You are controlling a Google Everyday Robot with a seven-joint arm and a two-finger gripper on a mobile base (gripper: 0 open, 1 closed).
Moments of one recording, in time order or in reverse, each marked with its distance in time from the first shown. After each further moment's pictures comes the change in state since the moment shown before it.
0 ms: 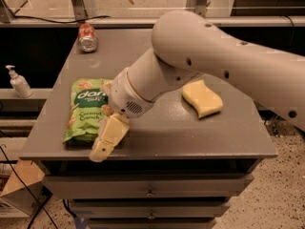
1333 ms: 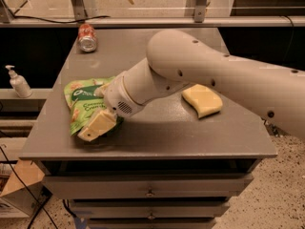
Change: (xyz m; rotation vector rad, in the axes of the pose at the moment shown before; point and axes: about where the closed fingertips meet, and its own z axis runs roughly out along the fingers) arm 0.004 -0.038 0.035 0.077 -0.081 0.118
